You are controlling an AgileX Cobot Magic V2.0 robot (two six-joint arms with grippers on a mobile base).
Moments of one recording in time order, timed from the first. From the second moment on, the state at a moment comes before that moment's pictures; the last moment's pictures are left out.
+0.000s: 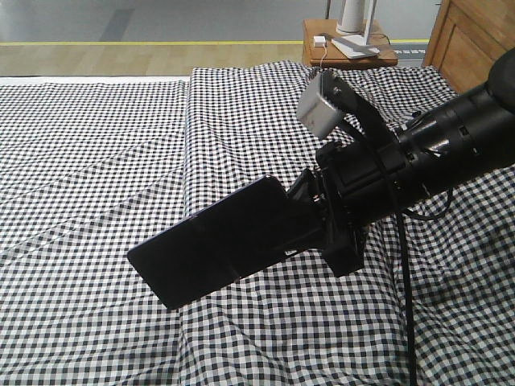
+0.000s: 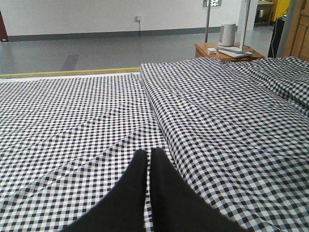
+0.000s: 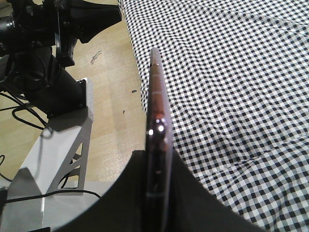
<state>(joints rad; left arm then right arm) -0.04 -0.02 0.03 -0.14 0.23 0.14 0.35 1.46 -1.23 0.97 1.22 -1.10</state>
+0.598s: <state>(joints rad) -0.04 -0.02 0.03 -0.14 0.23 0.14 0.35 1.46 -1.23 0.96 1.22 -1.10</state>
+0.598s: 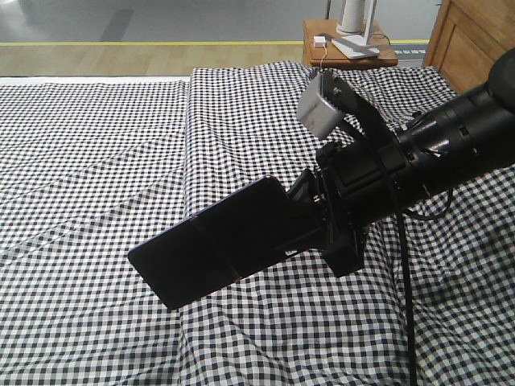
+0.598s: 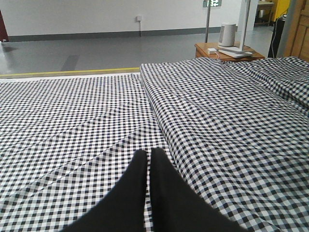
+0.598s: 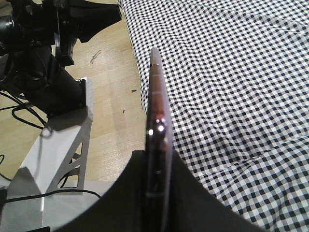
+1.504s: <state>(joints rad) -0.04 -0.02 0.03 -0.14 0.23 0.14 0.35 1.46 -1.23 0.96 1.22 -1.10</state>
